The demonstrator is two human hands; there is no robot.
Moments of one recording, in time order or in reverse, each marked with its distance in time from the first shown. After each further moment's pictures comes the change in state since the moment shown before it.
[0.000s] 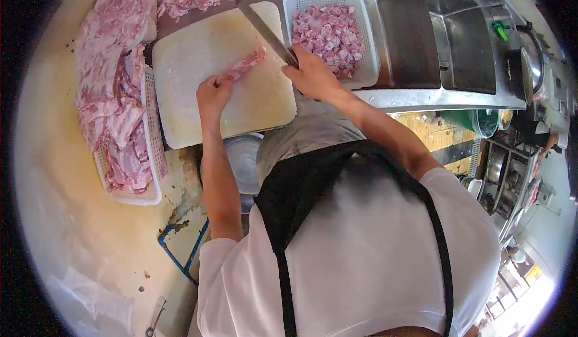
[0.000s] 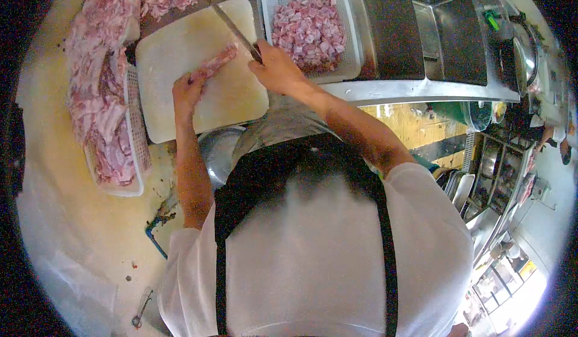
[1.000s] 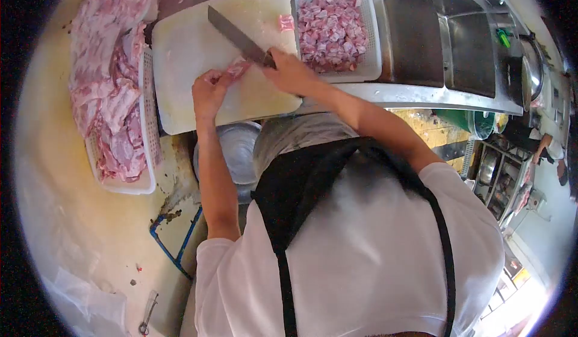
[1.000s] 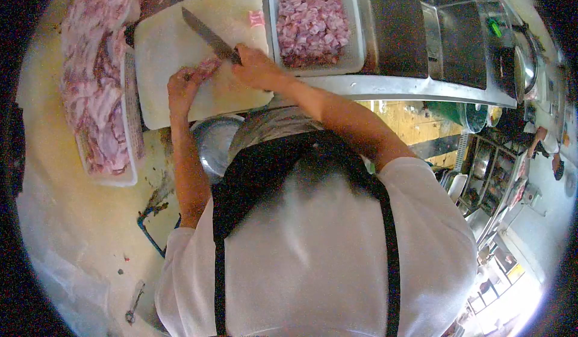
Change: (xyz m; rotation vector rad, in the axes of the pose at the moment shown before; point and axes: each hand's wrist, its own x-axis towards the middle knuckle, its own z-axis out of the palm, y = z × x) left_hand -0.028 -0.015 -0.019 0.002 0.055 0.189; right_hand 0.011 0.009 0.080 -0.033 -0.028 -0.190
